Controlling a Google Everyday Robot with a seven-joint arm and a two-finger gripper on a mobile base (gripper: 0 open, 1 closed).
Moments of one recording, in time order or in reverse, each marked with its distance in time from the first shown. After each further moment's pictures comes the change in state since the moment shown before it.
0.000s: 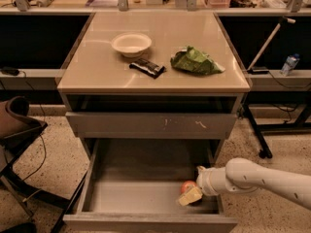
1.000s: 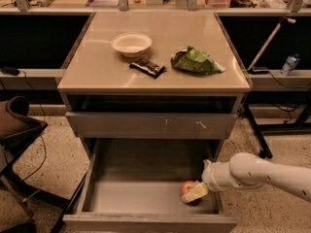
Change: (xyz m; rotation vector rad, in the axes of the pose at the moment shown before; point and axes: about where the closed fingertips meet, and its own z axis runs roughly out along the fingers) arm -0.009 -0.016 -0.034 0.091 0.051 -0.055
